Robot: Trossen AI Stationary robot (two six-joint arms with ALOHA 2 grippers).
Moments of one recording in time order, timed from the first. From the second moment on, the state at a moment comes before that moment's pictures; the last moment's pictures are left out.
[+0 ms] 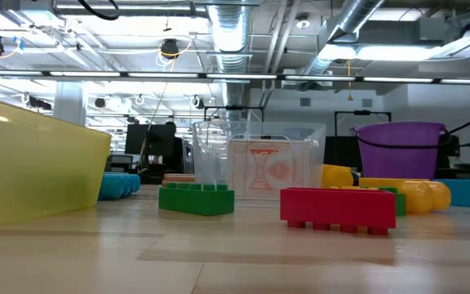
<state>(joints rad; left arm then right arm) -0.50 1.64 0.79 1.24 -0.15 1.37 0.81 2.06 2.02 -0.52 1.24 0.54</state>
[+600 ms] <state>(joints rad) -0.48 1.65 0.79 1.23 -0.36 1.36 1.04 2.01 2.02 -0.60 1.41 0.52</state>
